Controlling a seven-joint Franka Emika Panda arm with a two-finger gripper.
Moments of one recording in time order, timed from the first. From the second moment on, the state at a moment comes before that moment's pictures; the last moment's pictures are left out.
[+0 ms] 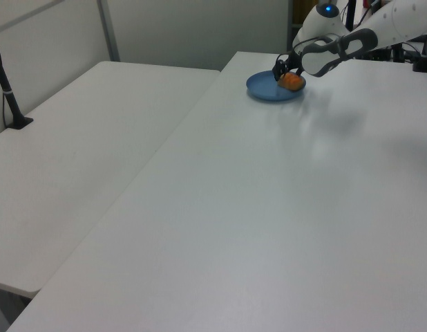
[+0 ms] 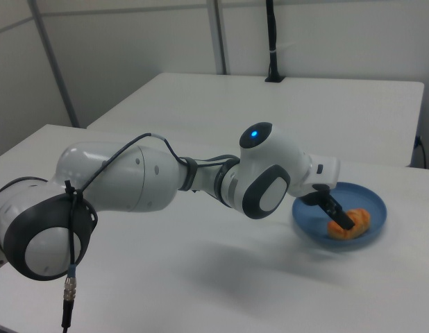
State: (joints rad) arm -0.23 0.84 -0.25 -1.30 0.01 2.72 0.36
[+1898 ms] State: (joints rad) arm -0.05 0.21 -0.08 -1.72 0.01 2.31 0.16
